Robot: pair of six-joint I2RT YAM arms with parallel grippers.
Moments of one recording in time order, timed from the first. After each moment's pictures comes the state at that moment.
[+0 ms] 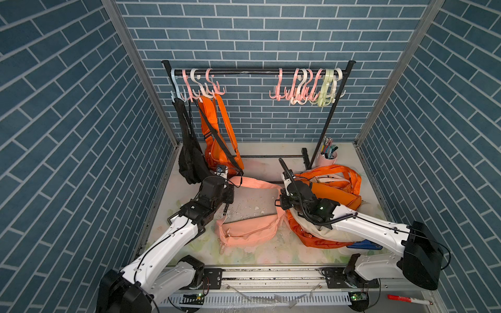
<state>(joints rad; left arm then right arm) -0.48 1.05 0.76 -0.31 -0.21 -0.22 0.93 1.34 0.88 -0.17 0.30 0.34</state>
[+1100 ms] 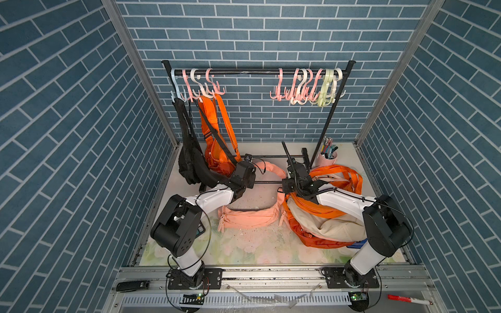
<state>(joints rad) -0.54 1.69 1.03 0.00 -0.32 -0.12 0.68 1.67 1.06 -0.16 0.16 0.35</state>
